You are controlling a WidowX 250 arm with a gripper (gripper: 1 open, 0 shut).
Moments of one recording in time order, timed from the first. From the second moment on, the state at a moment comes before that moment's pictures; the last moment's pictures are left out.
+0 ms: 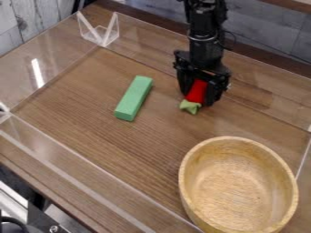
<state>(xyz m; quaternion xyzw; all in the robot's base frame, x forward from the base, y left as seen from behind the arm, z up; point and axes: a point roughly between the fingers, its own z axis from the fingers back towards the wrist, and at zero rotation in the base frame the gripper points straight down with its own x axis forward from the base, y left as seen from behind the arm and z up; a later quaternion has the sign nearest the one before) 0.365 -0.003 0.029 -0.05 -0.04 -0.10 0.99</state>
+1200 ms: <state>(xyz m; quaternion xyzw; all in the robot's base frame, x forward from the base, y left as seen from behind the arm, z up) 0.335 0.053 0.065 -0.06 -0.05 -0.07 0.99</state>
